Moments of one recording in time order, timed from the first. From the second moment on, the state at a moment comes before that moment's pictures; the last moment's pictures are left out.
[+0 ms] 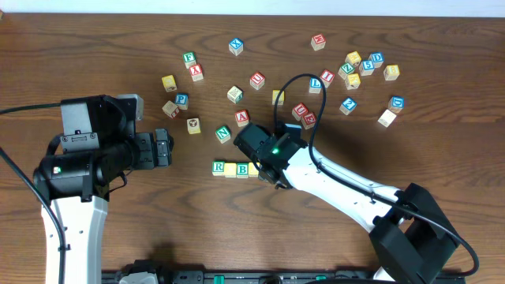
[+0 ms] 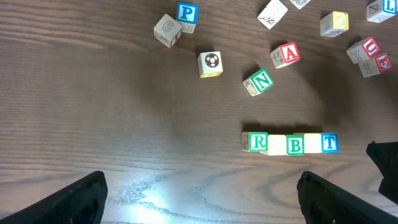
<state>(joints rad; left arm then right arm) 0.11 1.12 1.16 -1.07 0.24 0.02 0.83 1.79 1.22 -0.90 0.31 0.99</state>
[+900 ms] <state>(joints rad) 0.11 1.12 1.16 -1.07 0.24 0.02 0.78 1.79 1.20 -0.48 0.06 0.94</state>
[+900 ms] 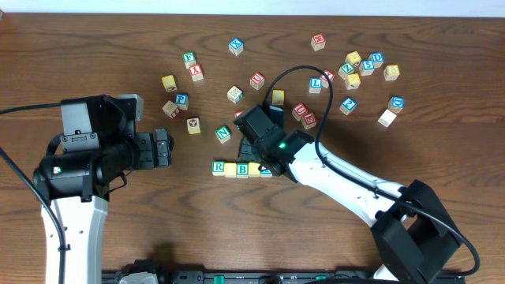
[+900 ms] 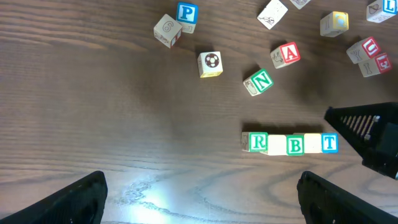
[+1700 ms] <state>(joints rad) 0.11 1.12 1.16 -1.07 0.24 0.02 0.78 1.89 1.20 -0.29 -0.07 0.92</state>
